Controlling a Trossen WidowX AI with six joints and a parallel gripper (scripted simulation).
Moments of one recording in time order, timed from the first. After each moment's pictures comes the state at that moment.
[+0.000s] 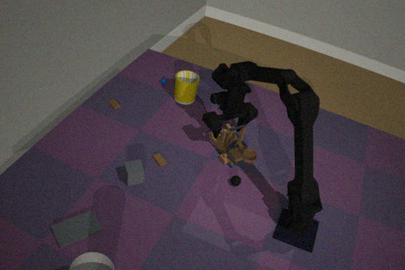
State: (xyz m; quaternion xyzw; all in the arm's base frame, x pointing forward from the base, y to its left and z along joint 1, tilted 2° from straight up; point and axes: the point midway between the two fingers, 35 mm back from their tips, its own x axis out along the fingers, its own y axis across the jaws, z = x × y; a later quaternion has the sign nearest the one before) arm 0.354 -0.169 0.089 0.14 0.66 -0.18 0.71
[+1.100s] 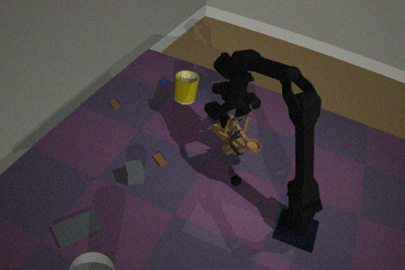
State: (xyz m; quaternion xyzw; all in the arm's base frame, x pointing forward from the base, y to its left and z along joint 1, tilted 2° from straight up) arm 0.350 -0.165 0.130 0.14 0.67 -0.17 0.71
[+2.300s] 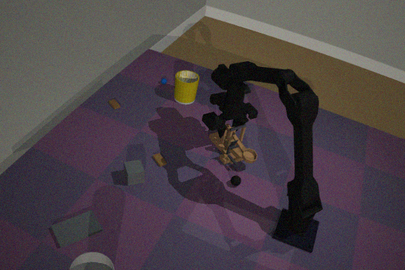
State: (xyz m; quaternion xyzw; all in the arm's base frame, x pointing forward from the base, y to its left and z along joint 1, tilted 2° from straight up) arm 0.354 -0.168 0.089 0.14 0.67 -0.17 0.71
